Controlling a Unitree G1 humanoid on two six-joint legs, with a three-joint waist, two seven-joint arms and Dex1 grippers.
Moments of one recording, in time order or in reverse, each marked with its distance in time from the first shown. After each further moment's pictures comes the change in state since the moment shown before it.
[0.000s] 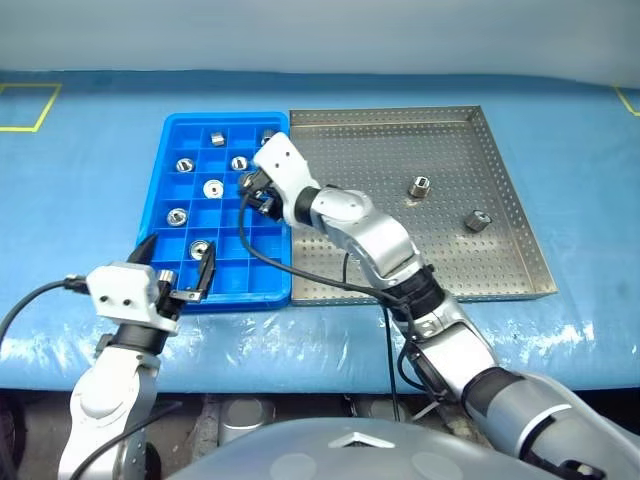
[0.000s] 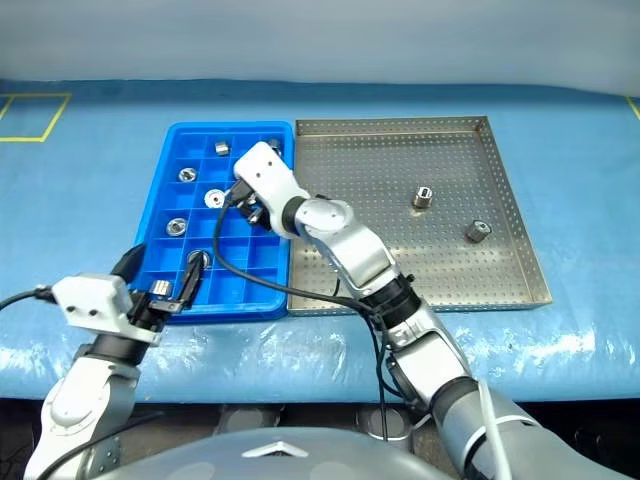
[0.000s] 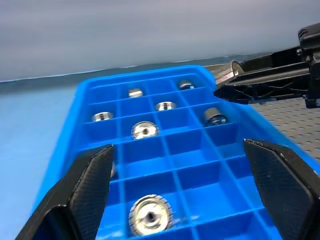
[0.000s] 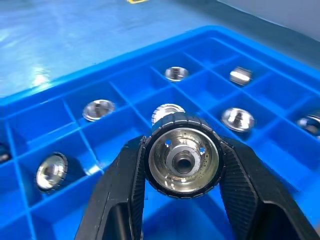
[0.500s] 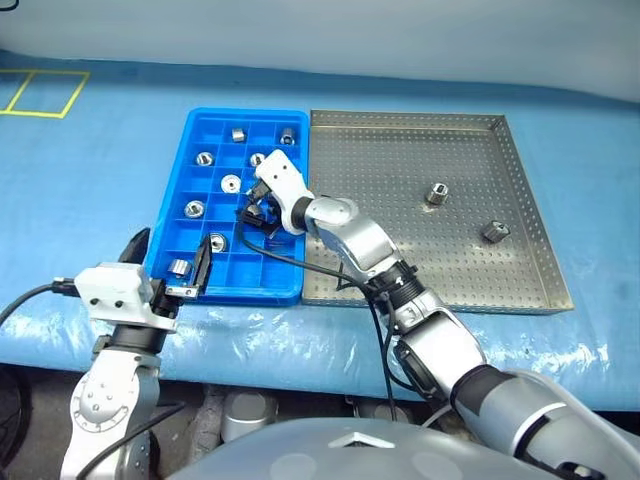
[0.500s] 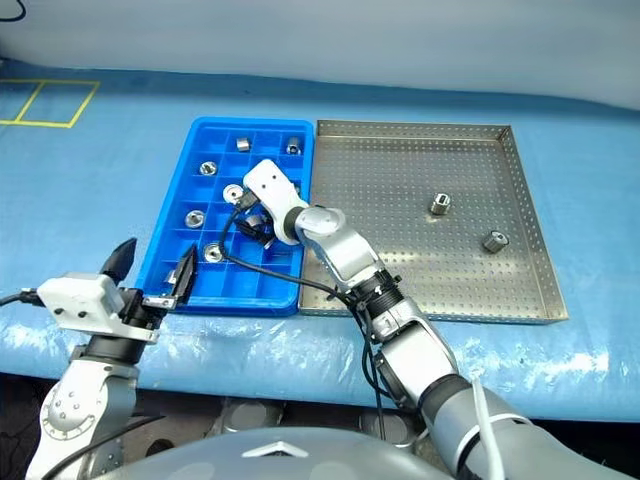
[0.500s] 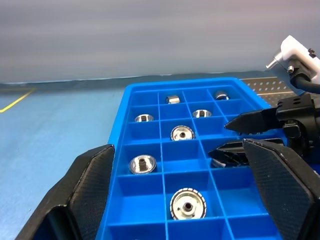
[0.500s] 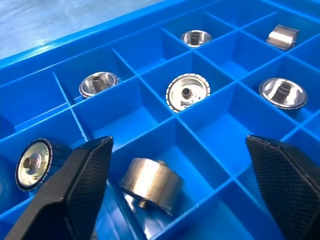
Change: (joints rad) left arm -0.062 -0.003 -0.034 -0.009 0.001 -0.007 0.001; right arm 0.008 0.032 -0.080 0.198 -0.048 -0.098 0.008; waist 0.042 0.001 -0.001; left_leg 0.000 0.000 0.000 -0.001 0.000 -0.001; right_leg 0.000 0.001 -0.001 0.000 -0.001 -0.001
